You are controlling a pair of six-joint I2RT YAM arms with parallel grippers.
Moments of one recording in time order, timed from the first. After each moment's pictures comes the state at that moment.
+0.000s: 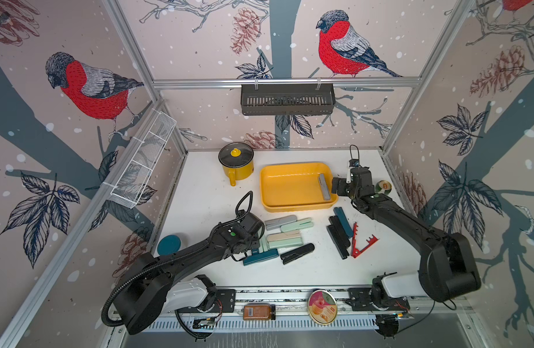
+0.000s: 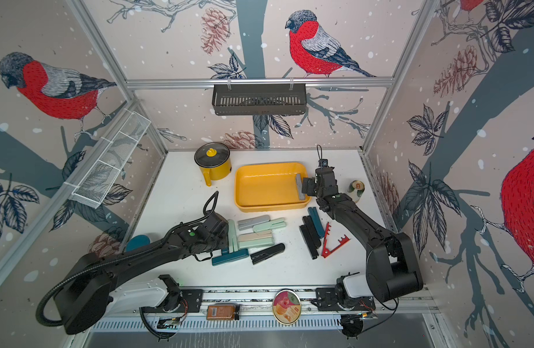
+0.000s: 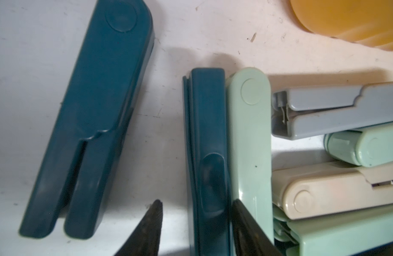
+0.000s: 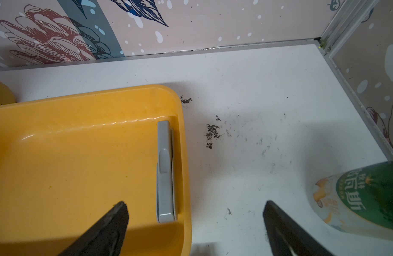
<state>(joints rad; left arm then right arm) -0.74 1.21 0.58 -0.53 -0.16 -0.87 0.28 1.41 0.88 -0.08 0.16 0.21</state>
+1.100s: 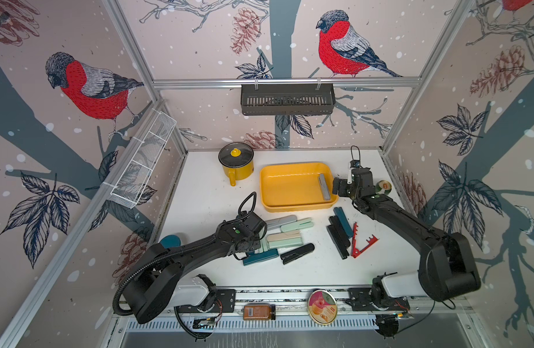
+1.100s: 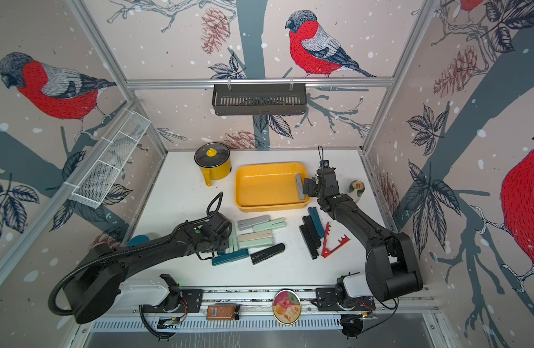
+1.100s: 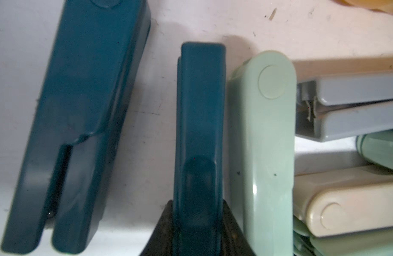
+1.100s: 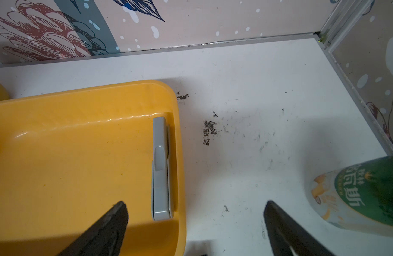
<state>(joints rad) -0.75 1.29 0.59 -0.54 -0.17 -0.87 0.26 1.41 0.86 -0.08 0.15 0.21</state>
